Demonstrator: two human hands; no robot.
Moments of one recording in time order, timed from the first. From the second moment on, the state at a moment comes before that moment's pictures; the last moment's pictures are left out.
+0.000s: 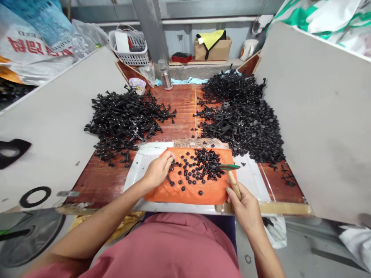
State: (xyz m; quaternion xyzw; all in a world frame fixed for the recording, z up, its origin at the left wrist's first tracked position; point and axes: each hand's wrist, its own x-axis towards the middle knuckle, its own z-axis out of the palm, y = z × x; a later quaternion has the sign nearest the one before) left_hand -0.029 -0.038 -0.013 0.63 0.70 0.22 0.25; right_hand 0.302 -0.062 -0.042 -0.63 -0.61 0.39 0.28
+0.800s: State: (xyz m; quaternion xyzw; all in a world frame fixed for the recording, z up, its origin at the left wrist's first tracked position) left_hand -0.017 -0.026 -0.015 0.64 0.74 0.07 0.19; right_hand 0.302 -0.068 -0.060 -0.64 -0.58 0.43 0.27
